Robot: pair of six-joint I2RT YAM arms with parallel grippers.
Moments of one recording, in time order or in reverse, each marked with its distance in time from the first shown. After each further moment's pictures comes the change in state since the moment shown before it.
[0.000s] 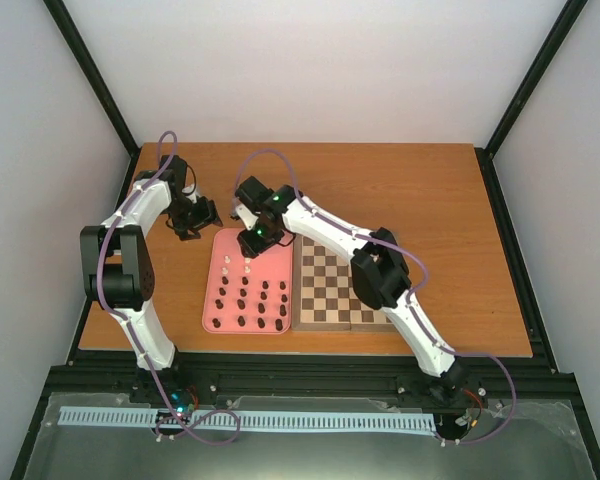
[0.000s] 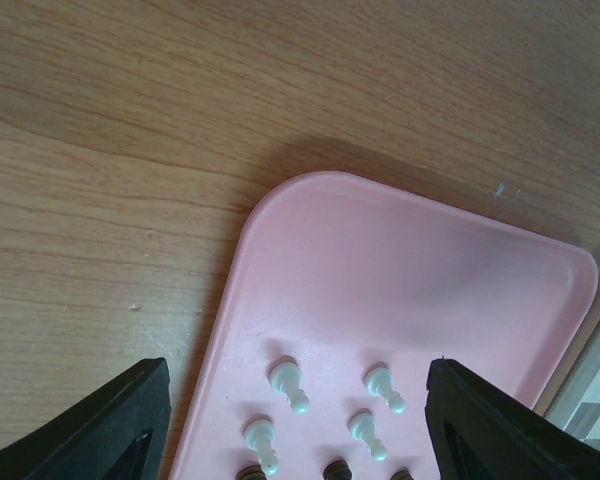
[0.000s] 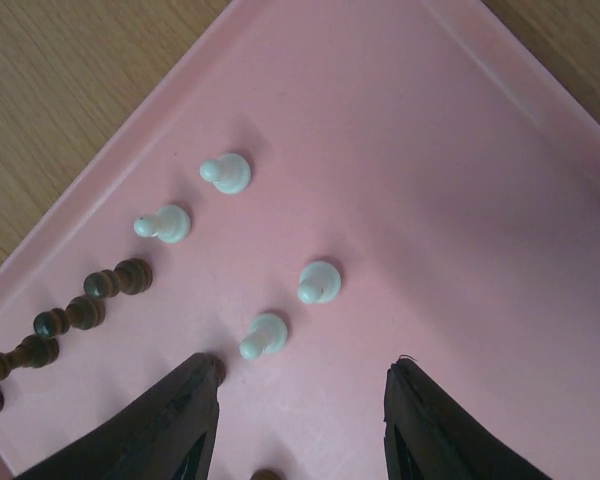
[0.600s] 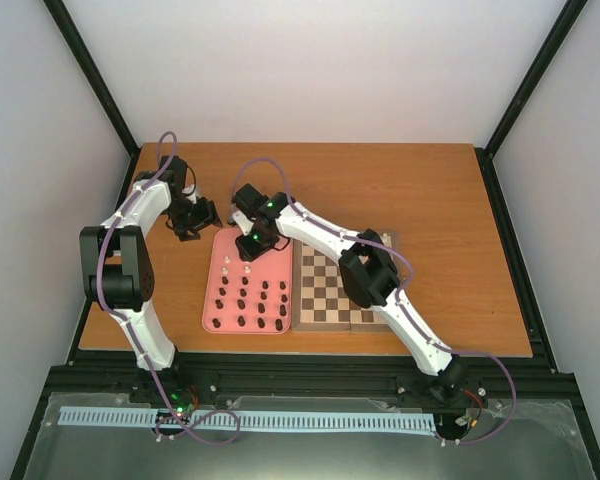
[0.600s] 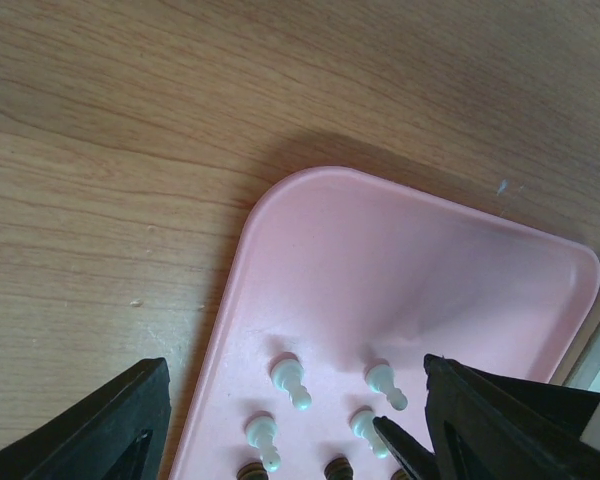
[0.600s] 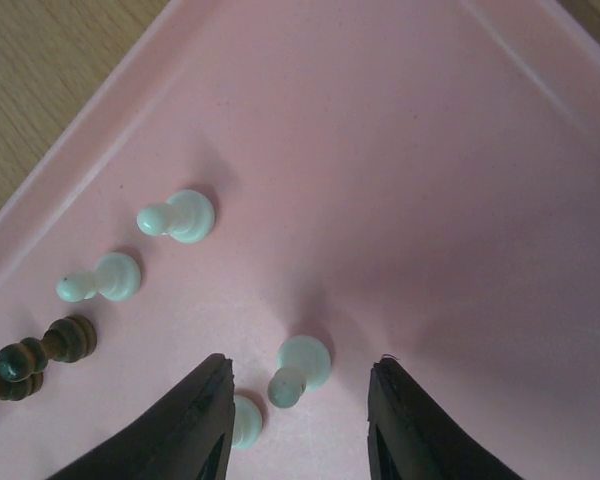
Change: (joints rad) left arm 0.000 -0.005 -0.007 0.000 -0.002 0.000; right arm 0.000 0.127 0.070 0.042 -0.024 -0.002
